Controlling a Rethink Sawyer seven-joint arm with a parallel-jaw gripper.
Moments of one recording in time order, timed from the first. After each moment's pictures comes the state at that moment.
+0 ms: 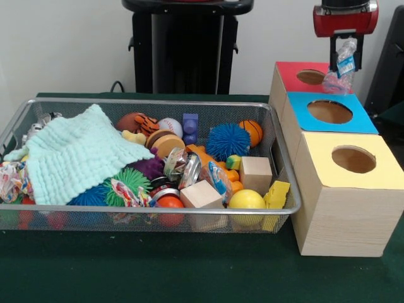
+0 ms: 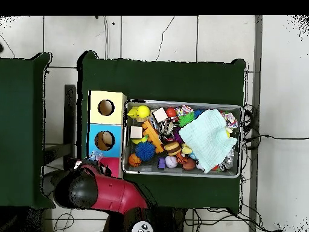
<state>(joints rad) 0.03 -0.90 0.13 2.19 0.44 0.21 1.71</state>
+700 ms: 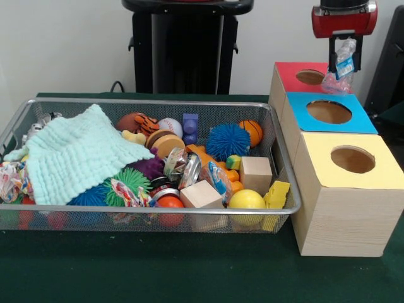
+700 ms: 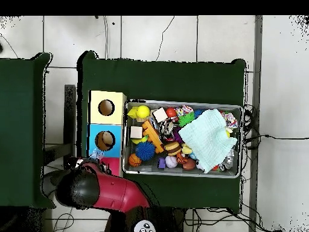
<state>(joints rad) 0.02 -0.90 0.13 2.18 0.44 0.21 1.71</state>
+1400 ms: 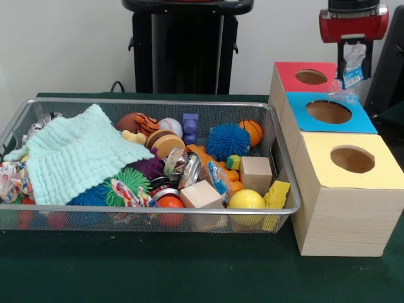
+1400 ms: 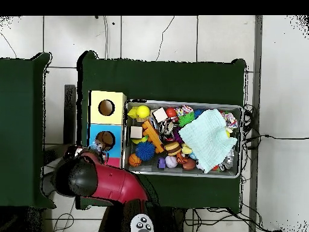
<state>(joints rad) 0.06 -0.87 0.08 2.09 0.47 0.22 1.71</state>
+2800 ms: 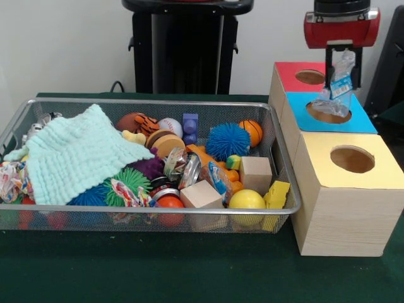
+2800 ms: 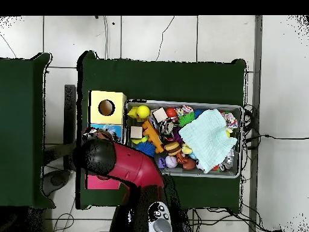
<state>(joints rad) 0.02 -0.82 0.01 1.94 0.49 0.35 1.71</state>
